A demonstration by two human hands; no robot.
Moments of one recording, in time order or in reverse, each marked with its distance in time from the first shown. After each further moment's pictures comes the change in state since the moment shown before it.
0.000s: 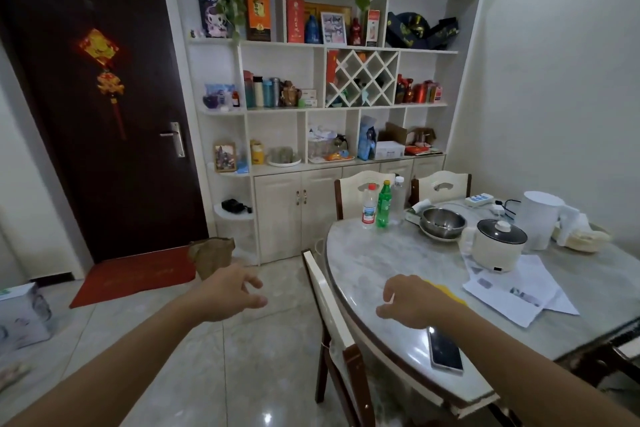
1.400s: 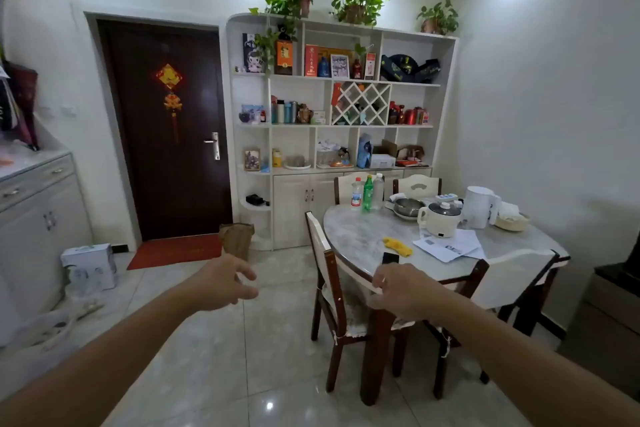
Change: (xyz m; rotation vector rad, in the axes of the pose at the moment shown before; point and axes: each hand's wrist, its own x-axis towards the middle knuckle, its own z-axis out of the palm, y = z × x) left_hand -0.492 0.070 0.116 0.022 0.141 0.002; right_hand -0.519 0.005 0.058 -0.014 0.057 -0.185
